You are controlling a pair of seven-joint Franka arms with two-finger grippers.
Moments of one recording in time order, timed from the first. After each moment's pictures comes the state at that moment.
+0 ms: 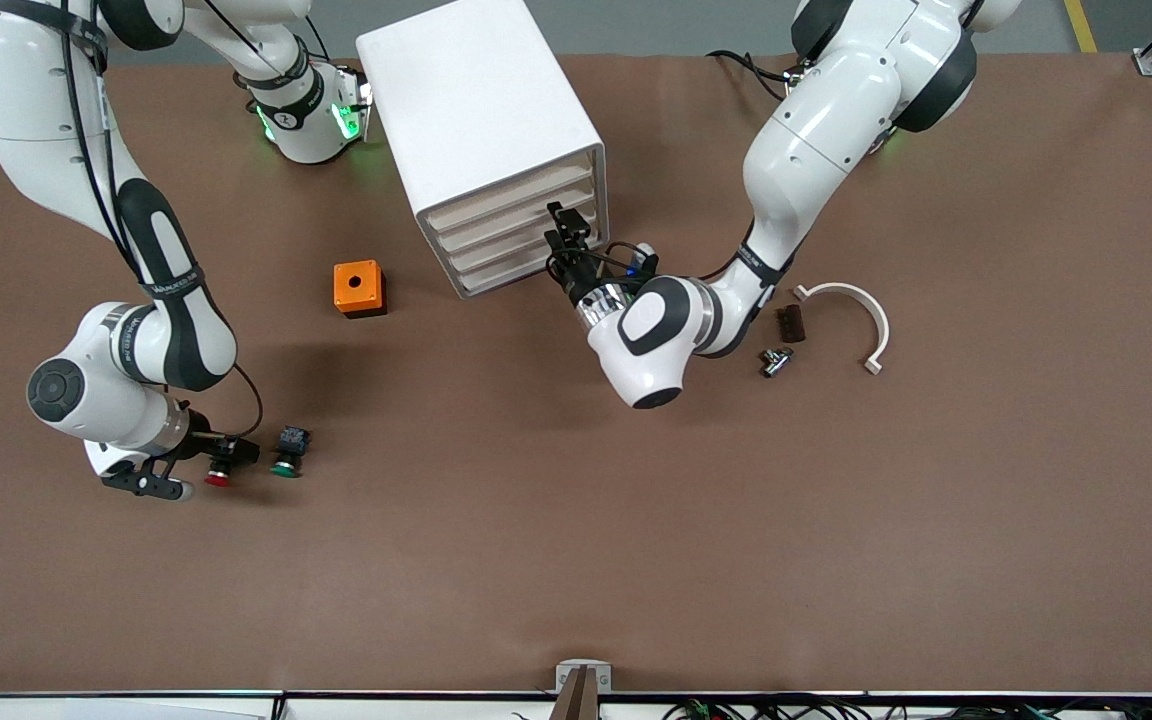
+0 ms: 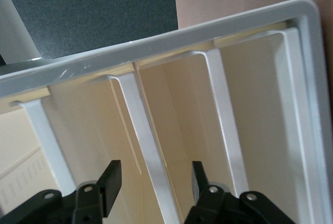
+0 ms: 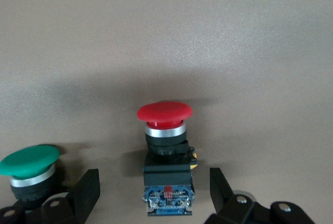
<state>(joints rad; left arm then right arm) -0.53 0.97 -0.24 -1.34 -0.98 1.45 -2.16 -0.01 0.63 -0.08 -1.83 0.12 2.46 0.04</state>
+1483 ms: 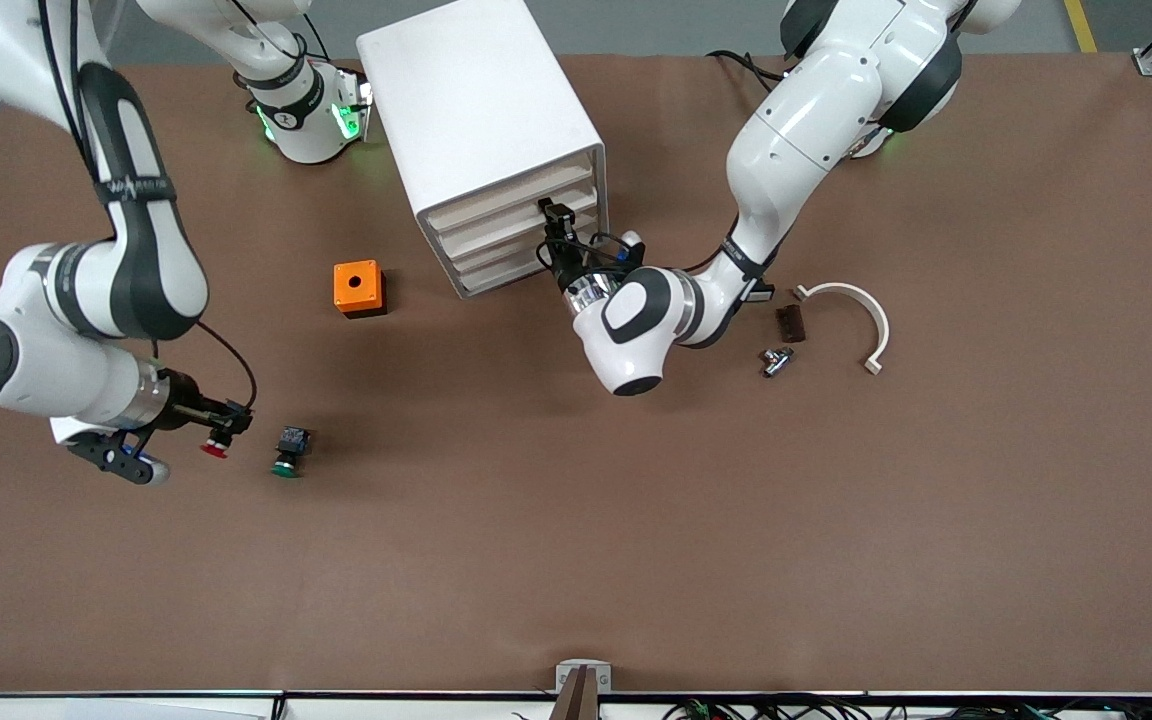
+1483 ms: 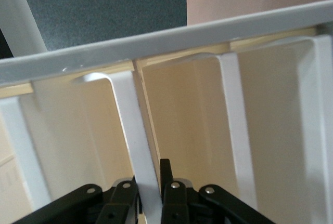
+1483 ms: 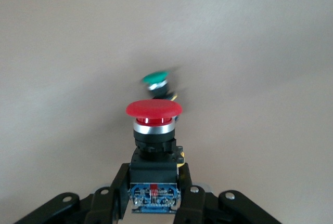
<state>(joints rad) -0.54 0.98 -0.24 -1.34 -0.99 1.44 -2.22 0.13 0.34 -0.07 -1.75 0.13 2.00 0.46</state>
